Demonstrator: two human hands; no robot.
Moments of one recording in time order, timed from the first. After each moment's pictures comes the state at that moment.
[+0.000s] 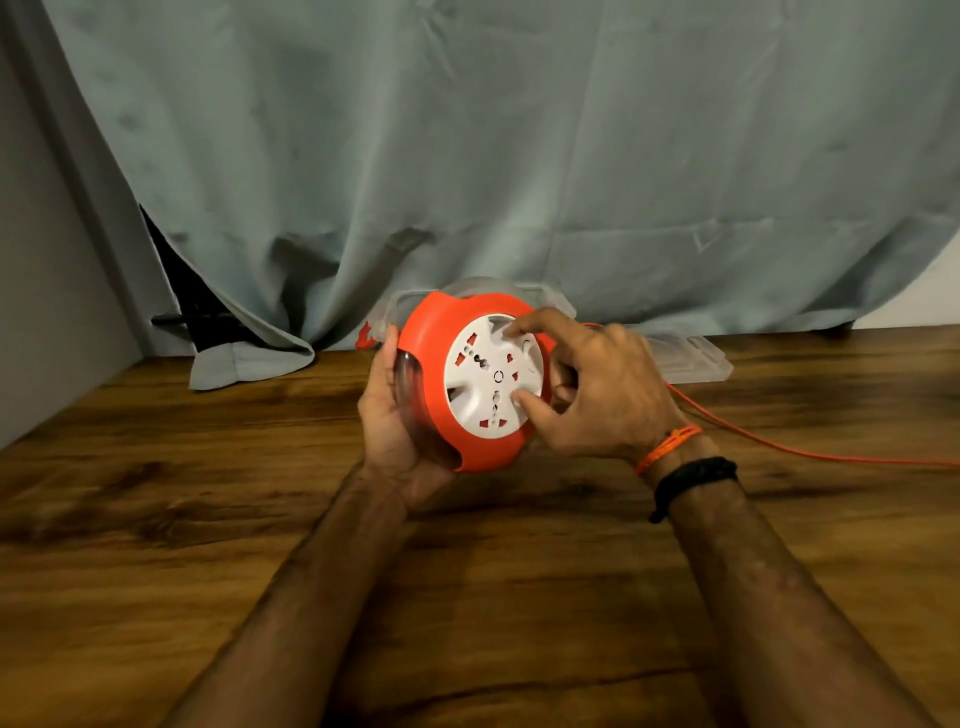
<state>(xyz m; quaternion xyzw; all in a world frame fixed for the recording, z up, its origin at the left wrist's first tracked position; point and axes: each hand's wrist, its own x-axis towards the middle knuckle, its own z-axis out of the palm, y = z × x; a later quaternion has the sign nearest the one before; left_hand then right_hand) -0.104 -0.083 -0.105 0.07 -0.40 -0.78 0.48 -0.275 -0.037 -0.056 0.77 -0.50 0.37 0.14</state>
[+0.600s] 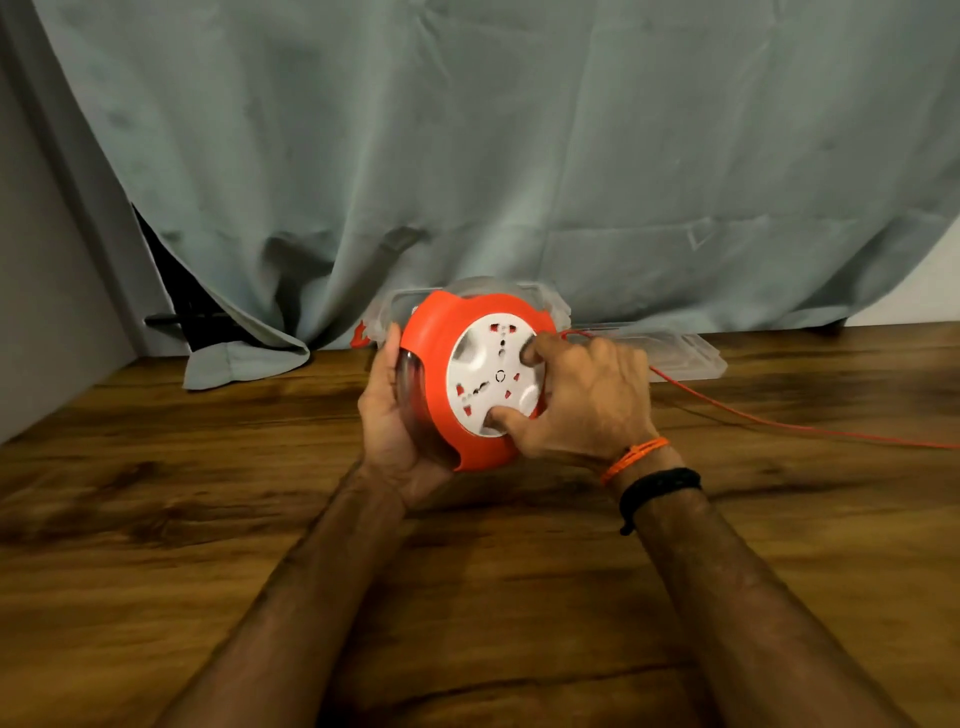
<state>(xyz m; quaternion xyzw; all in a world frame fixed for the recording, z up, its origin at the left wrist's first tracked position) -0.105 -0.081 -0.105 0.09 -0.41 -0.75 0.51 -0.267 -0.048 -0.080 0.69 -0.57 0.37 0.22</state>
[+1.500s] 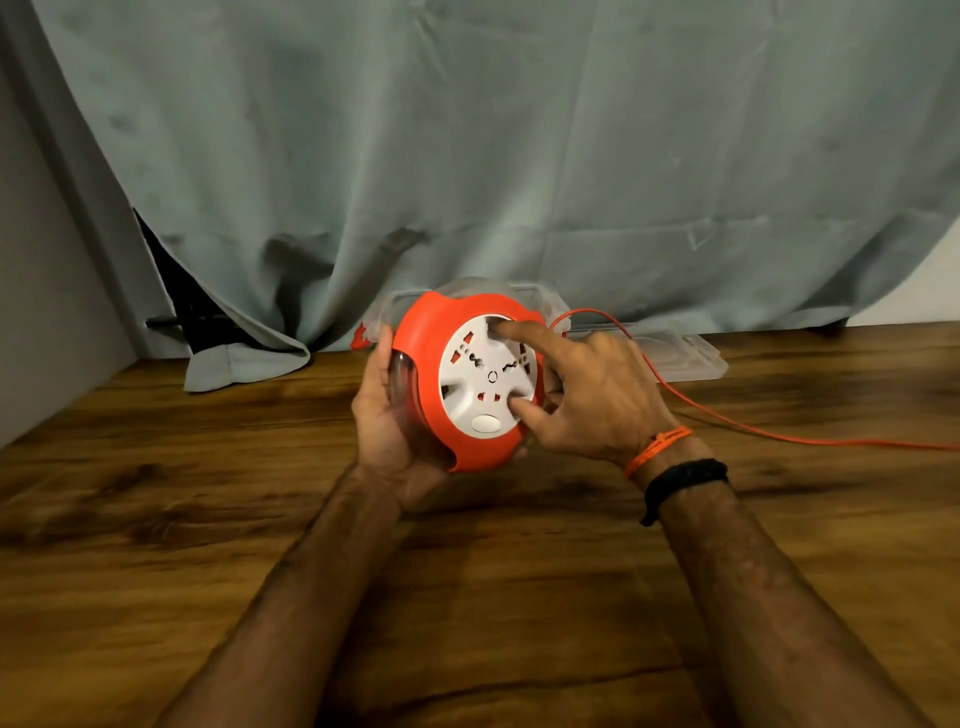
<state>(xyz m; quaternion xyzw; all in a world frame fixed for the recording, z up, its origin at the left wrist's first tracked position) -0.099 -0.081 -0.105 0.08 -0.42 -0.80 0.43 -0.275 -0.038 -0.059 0.78 -0.53 0.29 0.16</state>
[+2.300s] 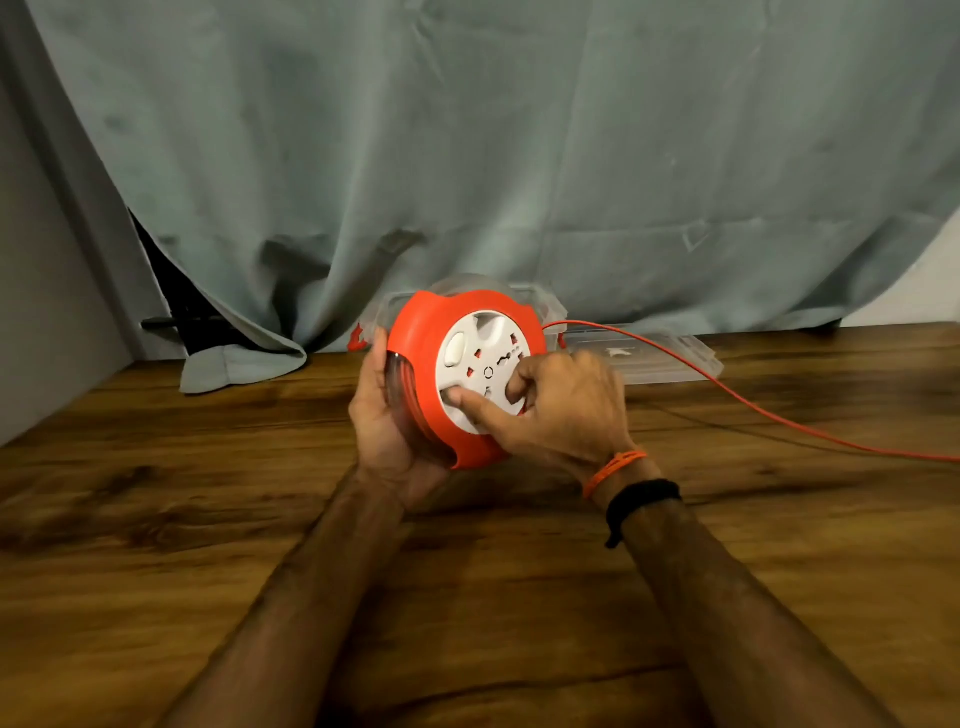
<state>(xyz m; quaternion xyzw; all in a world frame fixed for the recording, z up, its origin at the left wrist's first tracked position) -0.109 -0.073 -0.096 0.11 -0.39 -0.74 0.54 -0.247 -0.044 -0.079 0.66 -0.61 0.42 0.12</state>
